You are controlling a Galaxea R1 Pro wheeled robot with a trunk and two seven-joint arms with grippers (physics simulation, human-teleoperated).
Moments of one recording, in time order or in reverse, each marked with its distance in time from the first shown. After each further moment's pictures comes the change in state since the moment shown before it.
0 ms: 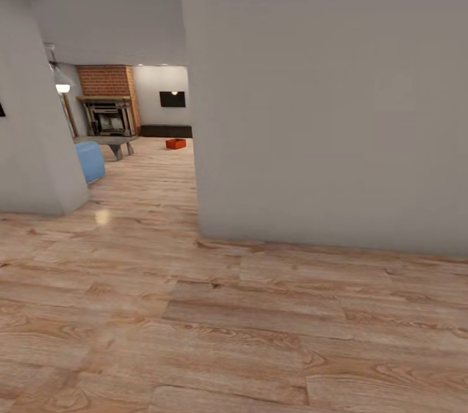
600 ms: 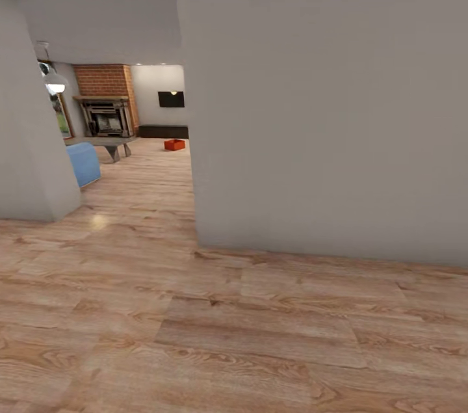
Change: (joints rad) left arm 0.000 0.000 0.000 0.001 0.000 0.000 0.000; right arm 0.000 0.000 0.000 0.000 0.000 0.000 0.000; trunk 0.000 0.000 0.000
